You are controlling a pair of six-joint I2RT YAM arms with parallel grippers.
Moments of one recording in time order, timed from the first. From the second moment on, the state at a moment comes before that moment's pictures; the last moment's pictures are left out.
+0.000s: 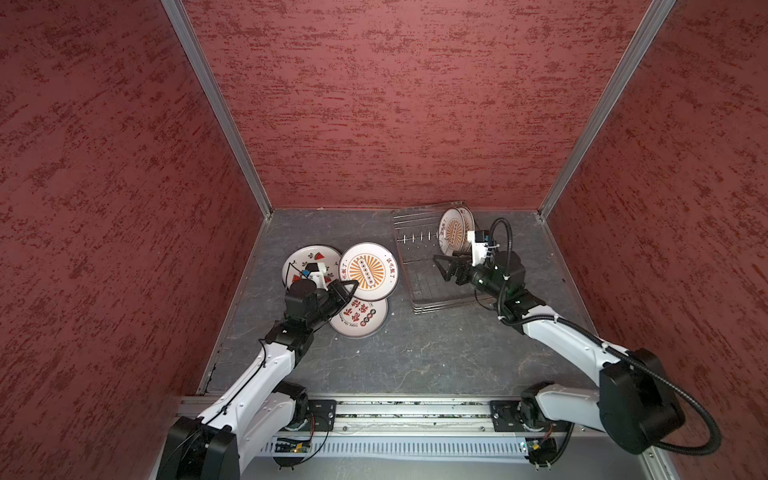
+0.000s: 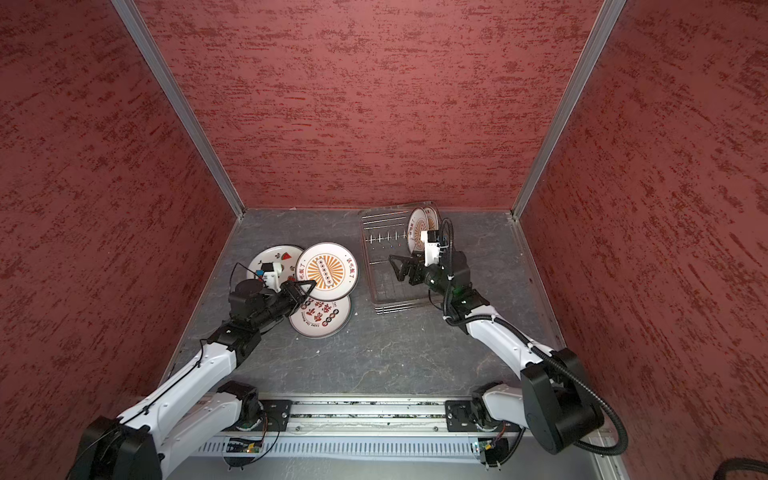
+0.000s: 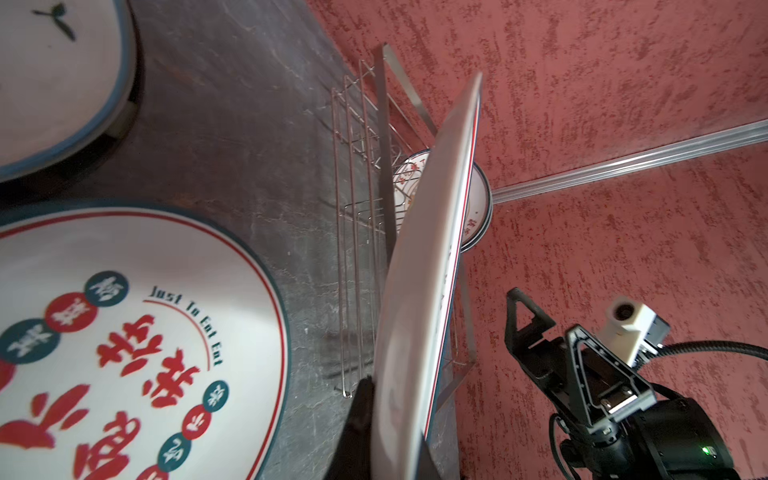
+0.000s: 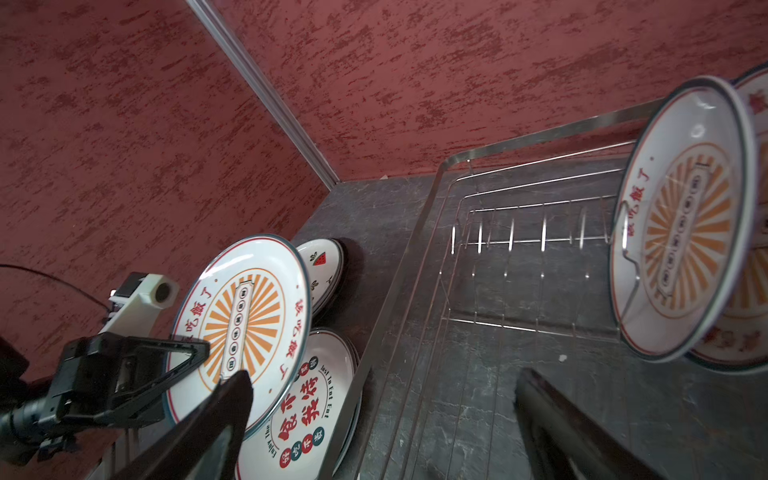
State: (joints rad) left arm -0.23 0.91 0.40 0.15 0.40 -1.05; right arm 0.42 1.27 0.69 0.40 -0.40 0.44
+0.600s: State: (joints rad) left arm -0.16 0.85 0.35 -0.04 0.40 -1.05; right arm 0.69 1.47 0.87 0.24 -0.38 0.21
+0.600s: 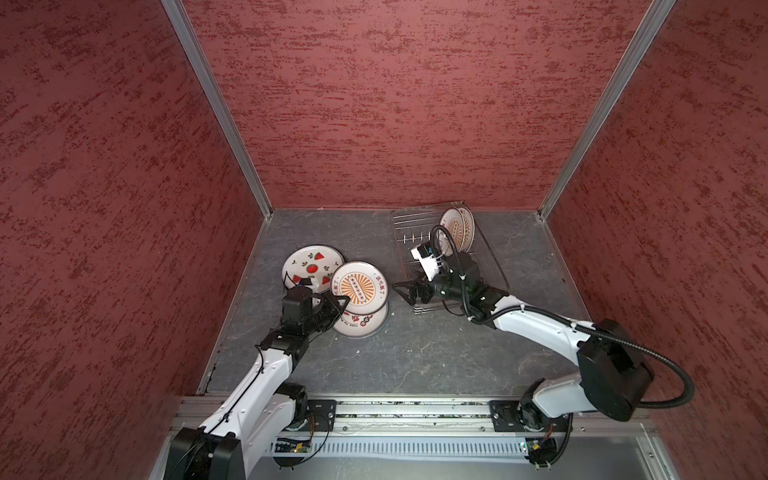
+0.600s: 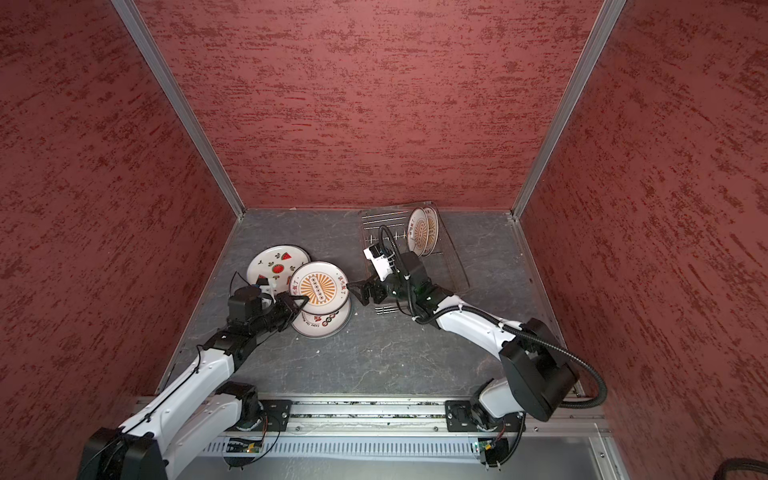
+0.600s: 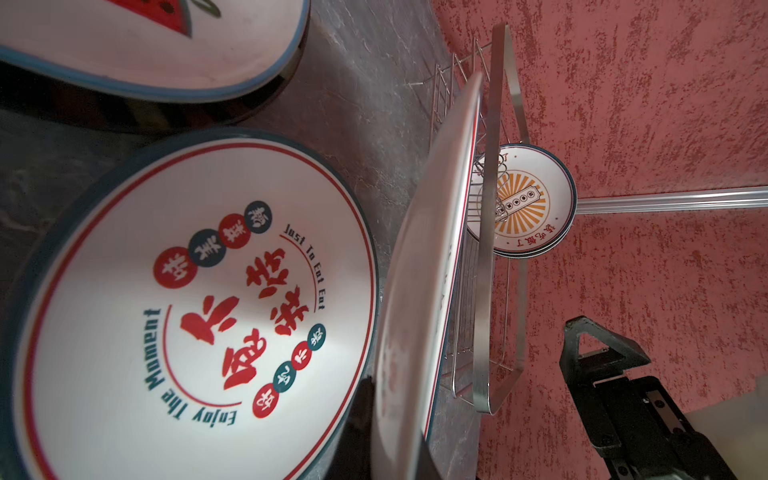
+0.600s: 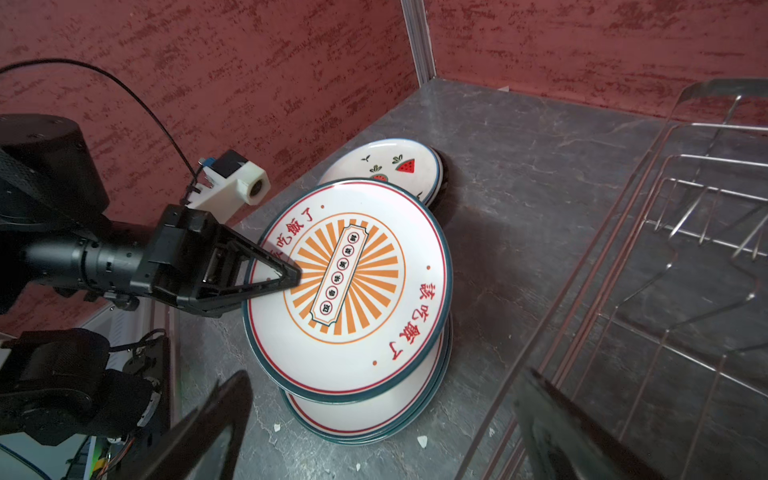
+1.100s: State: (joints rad) left arm -0.14 0.83 0.27 -0.12 0.38 -1.08; right arm 0.77 1.58 0.96 0.19 -0.31 0.17
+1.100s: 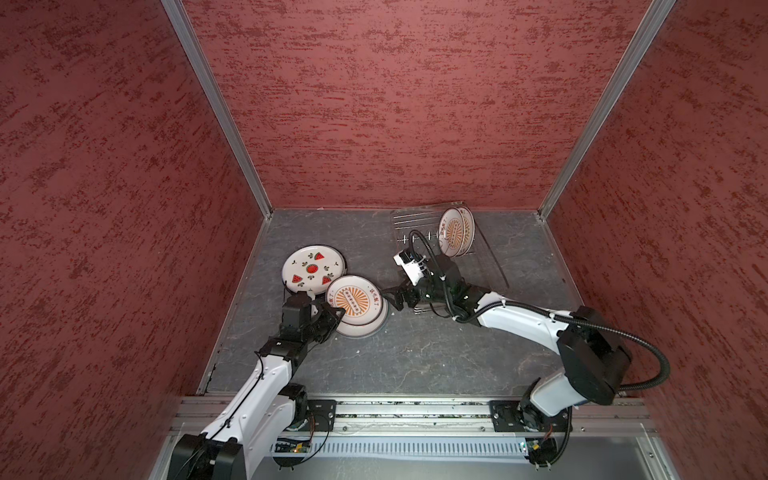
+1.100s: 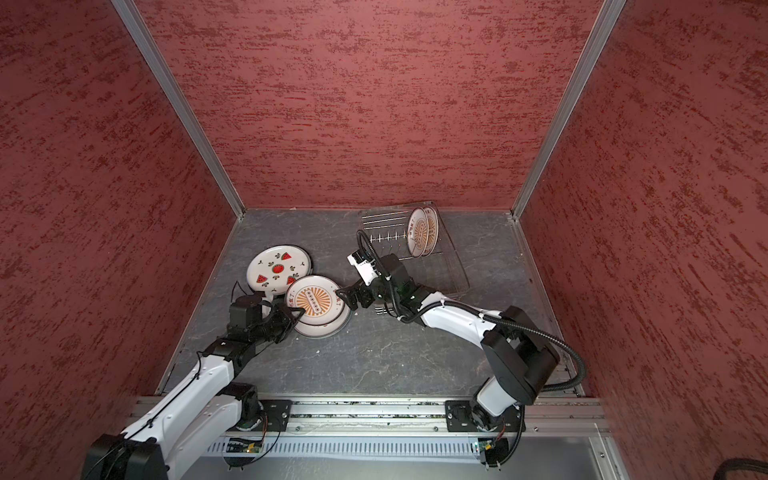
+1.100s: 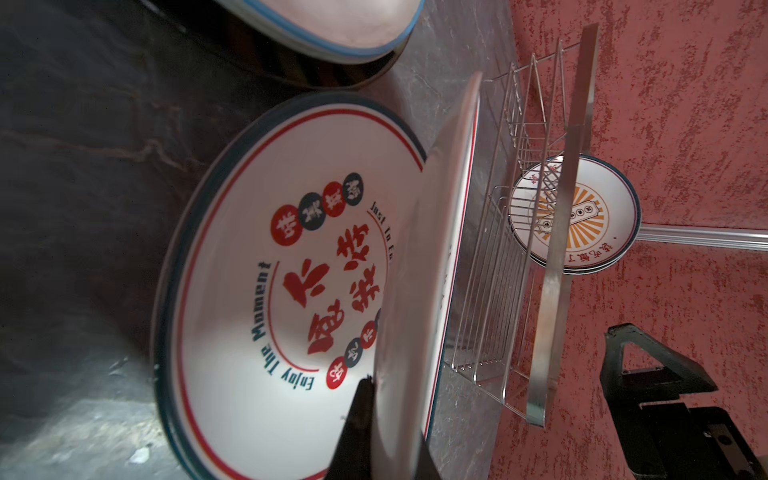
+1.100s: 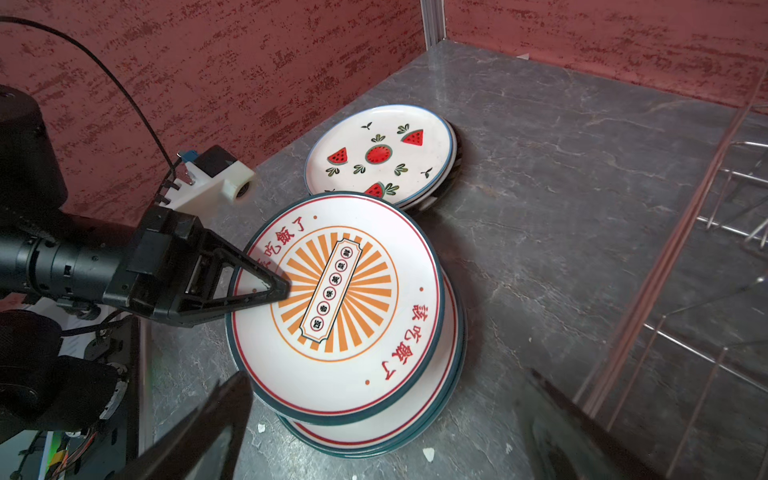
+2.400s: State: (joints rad) left arm -0.20 0.85 0.31 -0.20 0.18 -1.07; right arm 0.83 1.69 1.03 0.14 -0.21 0.15
